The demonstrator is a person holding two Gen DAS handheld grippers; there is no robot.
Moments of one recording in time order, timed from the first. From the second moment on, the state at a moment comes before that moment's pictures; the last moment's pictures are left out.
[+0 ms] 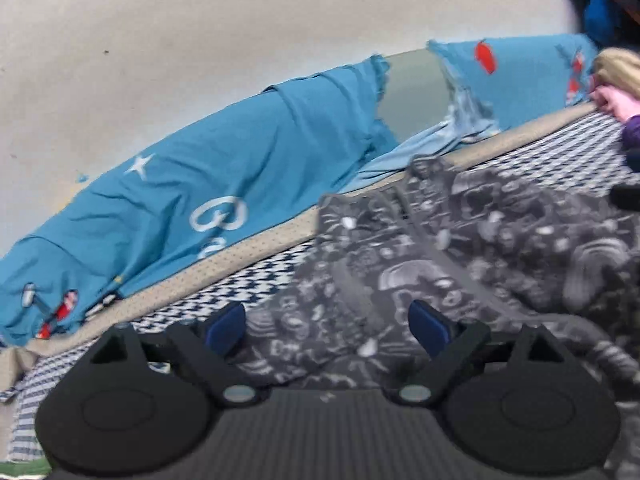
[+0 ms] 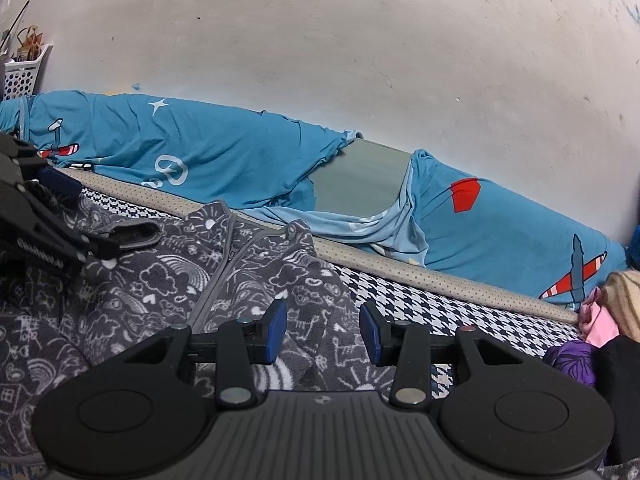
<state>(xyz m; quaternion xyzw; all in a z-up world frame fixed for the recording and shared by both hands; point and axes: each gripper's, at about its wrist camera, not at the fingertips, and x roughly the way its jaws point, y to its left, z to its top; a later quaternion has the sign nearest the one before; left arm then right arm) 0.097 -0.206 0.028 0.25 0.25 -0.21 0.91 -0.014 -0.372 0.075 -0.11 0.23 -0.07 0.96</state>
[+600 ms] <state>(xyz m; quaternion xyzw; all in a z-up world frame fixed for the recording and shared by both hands) 0.113 -0.176 0.034 0.14 0.26 -0.18 0.94 -0.012 -0.374 0.073 -0.11 0.23 -0.07 0.96</state>
